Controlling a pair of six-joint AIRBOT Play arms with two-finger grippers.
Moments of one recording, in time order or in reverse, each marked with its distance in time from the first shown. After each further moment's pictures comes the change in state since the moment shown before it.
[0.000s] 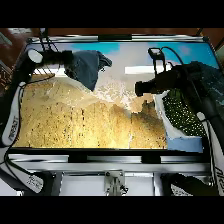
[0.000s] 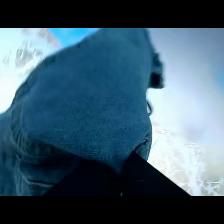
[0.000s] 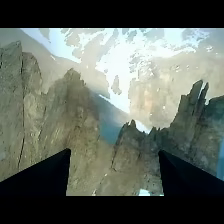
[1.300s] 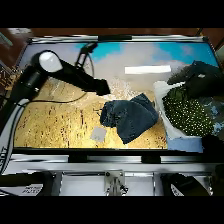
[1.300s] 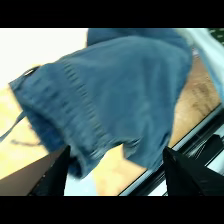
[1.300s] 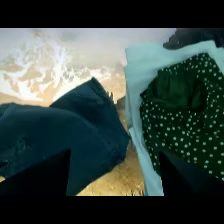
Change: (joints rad) left arm -0.326 0.250 -0.169 -0.001 -0.570 -0.103; right arm 0.000 0.438 0.093 -0.298 -0.354 0.190
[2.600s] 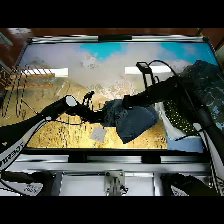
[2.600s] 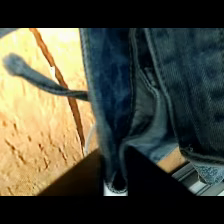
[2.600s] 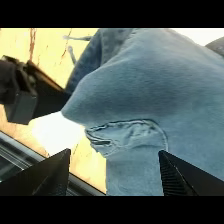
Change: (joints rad) left arm 0.016 -0.102 -0.623 -0.253 0.389 0.078; right arm 0.077 -0.396 -0.250 0.595 0.355 -0.309
